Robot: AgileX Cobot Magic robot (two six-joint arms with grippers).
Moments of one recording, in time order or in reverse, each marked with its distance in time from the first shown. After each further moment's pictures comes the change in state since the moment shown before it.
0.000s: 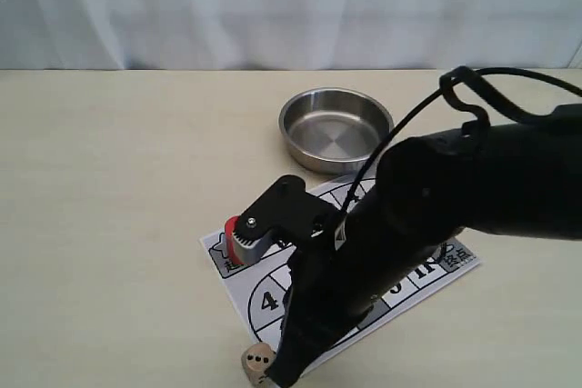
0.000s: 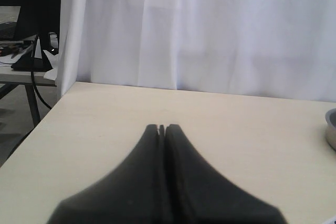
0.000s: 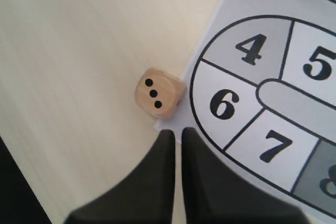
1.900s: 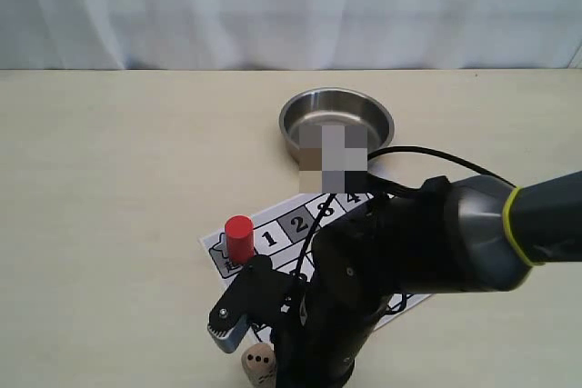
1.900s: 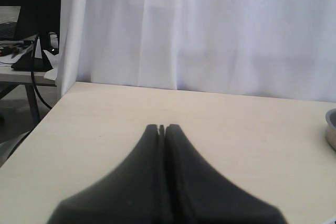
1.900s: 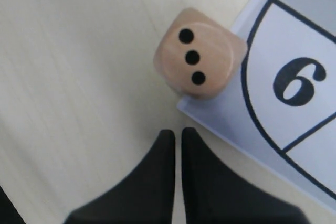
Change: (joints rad) left arm 0.000 0.000 0.000 0.000 0.000 0.000; right arm 0.107 0.190 0.003 -0.091 -0.024 0.045
